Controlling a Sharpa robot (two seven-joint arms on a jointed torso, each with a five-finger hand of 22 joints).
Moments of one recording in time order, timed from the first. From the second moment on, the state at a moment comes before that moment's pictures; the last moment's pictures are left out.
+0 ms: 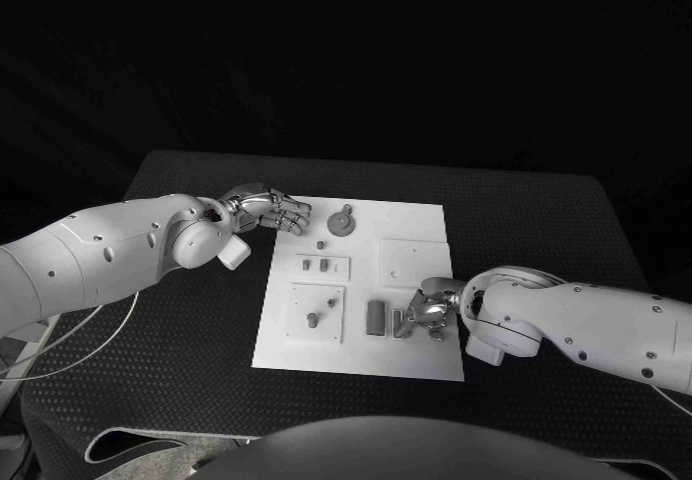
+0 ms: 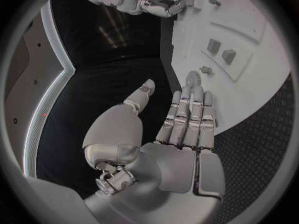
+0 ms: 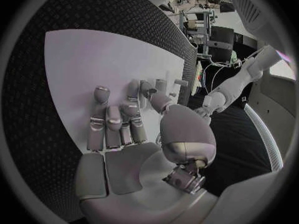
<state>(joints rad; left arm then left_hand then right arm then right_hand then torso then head) 1.19 -0.77 -0.13 1.14 -0.33 0.08 0.12 0.93 -0.03 0.41 -0.28 0.05 0.81 0.20 0.31 0.43 1.03 0.17 0.13 0.07 0.80 0.17 0.51 0.44 0.01 0.72 0.07 0.07 0.85 1.13 -0.74 -0.24 1.57 -0.89 -0.06 -0.46 0.91 0.03 0.61 -0.29 0.05 1.06 0.08 0.29 0.54 1.08 -0.03 1.36 0.85 0.99 -0.11 1.66 0.83 0.25 1.05 0.04 0.80 1.31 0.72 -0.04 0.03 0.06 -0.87</state>
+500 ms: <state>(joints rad) 1.19 -0.77 -0.13 1.14 -0.33 0.08 0.12 0.93 -0.03 0.41 -0.28 0.05 0.81 0.20 0.31 0.43 1.03 0.17 0.13 0.07 0.80 0.17 0.51 0.44 0.01 0.72 0.07 0.07 0.85 1.13 -0.76 -0.24 1.56 -0.89 -0.06 -0.41 0.87 -0.08 0.60 -0.28 0.05 1.06 0.08 0.29 0.54 1.08 -0.02 1.36 0.85 0.99 -0.11 1.66 0.82 0.25 1.05 0.04 0.80 1.31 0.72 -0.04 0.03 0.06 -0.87</state>
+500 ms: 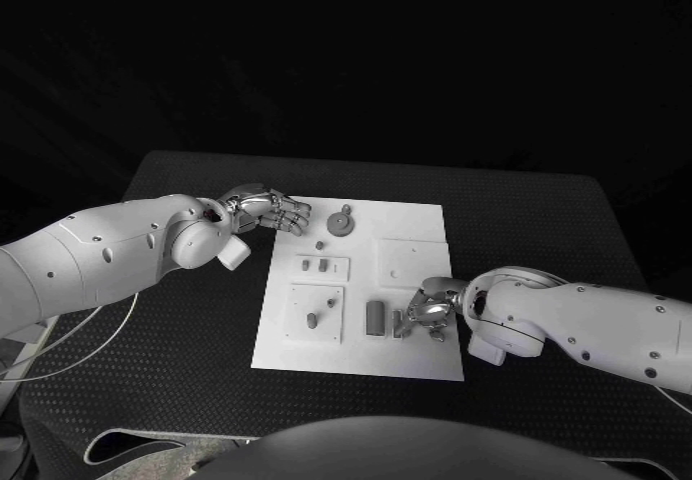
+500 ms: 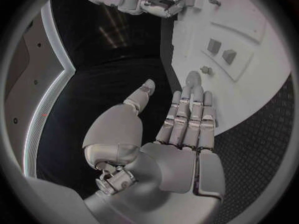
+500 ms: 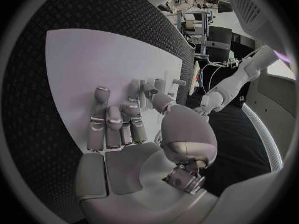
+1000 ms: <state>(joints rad) 1.19 -0.75 -0.13 1.12 -0.32 0.02 0.17 0.95 -0.03 0.41 -0.28 0.05 0.81 0.20 0.32 0.44 1.04 0.17 0.14 0.08 0.80 0.17 0.50 0.44 0.01 0.72 0.07 0.07 0.85 1.17 -0.78 -0.18 1.43 -0.85 -0.13 -0.23 0.80 -0.23 0.58 -0.21 0.05 0.97 0.11 0.24 0.53 1.04 0.02 1.37 0.86 0.96 -0.09 1.66 0.83 0.25 1.04 0.04 0.79 1.31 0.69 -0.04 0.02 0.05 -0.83</state>
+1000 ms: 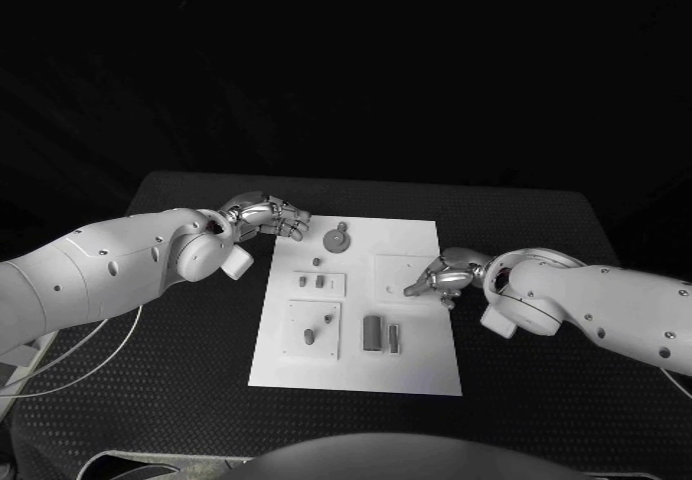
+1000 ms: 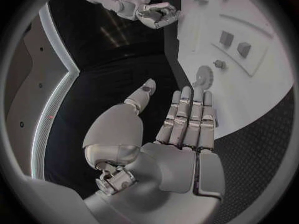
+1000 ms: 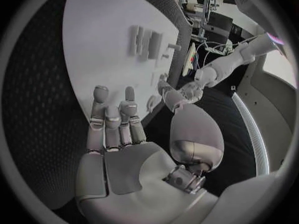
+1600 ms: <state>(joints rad) 1.20 -0.65 -0.12 0.99 -0.20 -0.08 0.25 0.96 -0.03 0.41 -0.29 0.05 0.79 0.18 0.32 0.44 1.01 0.16 0.13 0.07 0.75 0.17 0.45 0.43 0.01 0.72 0.07 0.07 0.84 1.15 -0.57 -0.04 0.87 -0.51 -0.20 0.21 0.91 -0.04 0.54 -0.29 0.06 0.85 0.19 0.22 0.53 0.86 0.09 0.85 0.51 0.76 0.04 1.14 0.54 0.21 0.68 0.15 0.47 1.19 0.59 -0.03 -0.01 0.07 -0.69</state>
